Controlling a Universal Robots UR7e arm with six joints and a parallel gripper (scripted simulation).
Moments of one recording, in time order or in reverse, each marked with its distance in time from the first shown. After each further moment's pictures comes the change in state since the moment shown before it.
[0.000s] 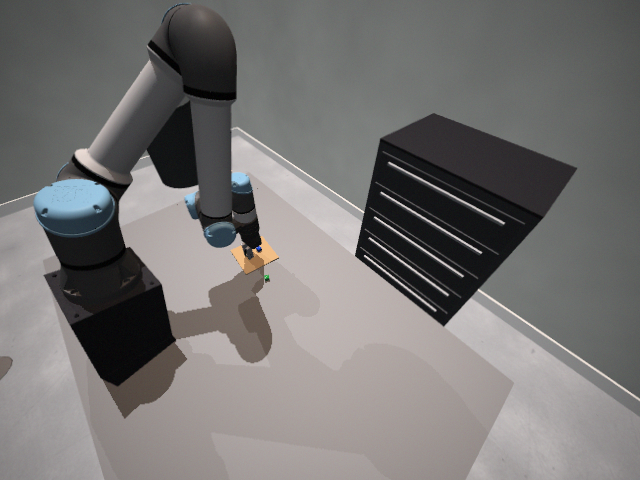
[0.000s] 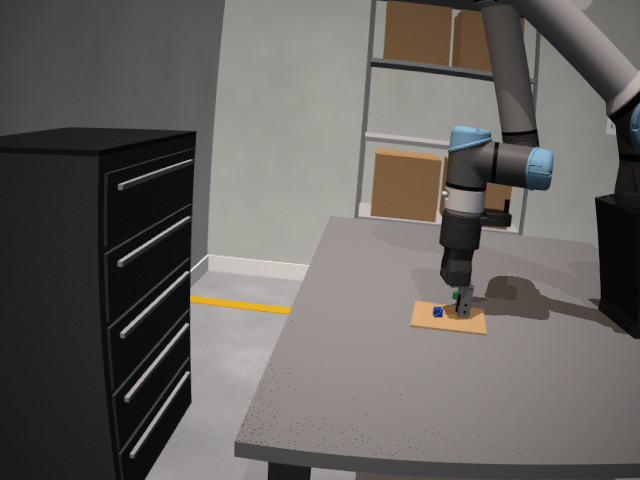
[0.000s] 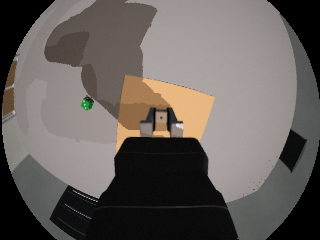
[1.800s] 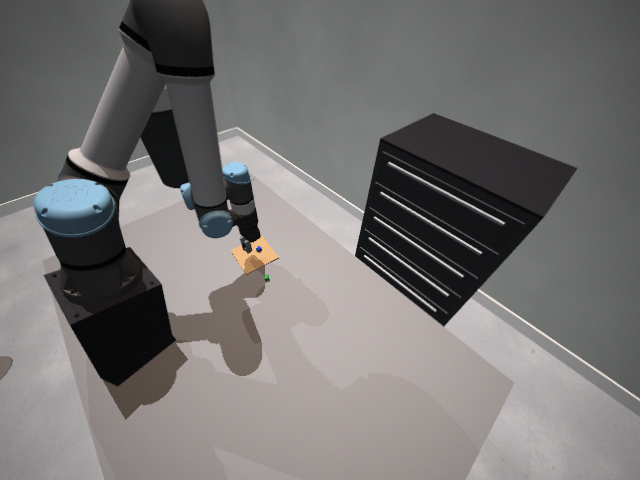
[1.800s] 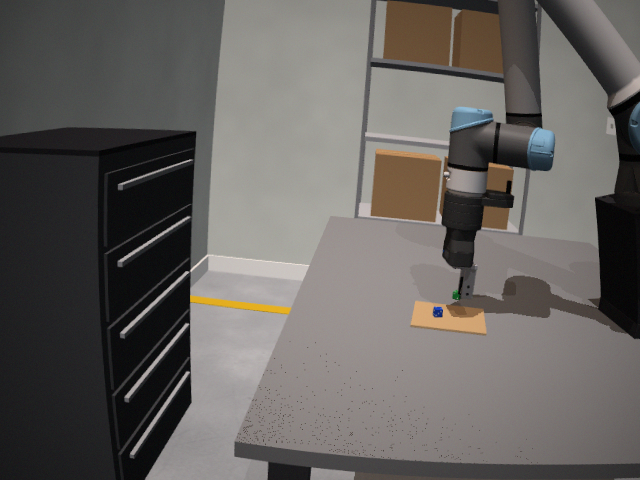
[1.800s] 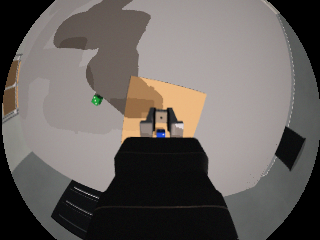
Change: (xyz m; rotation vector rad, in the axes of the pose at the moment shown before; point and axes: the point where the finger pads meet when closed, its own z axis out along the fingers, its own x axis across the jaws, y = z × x) arm 0.000 0.000 -0.035 0.000 0.000 0.000
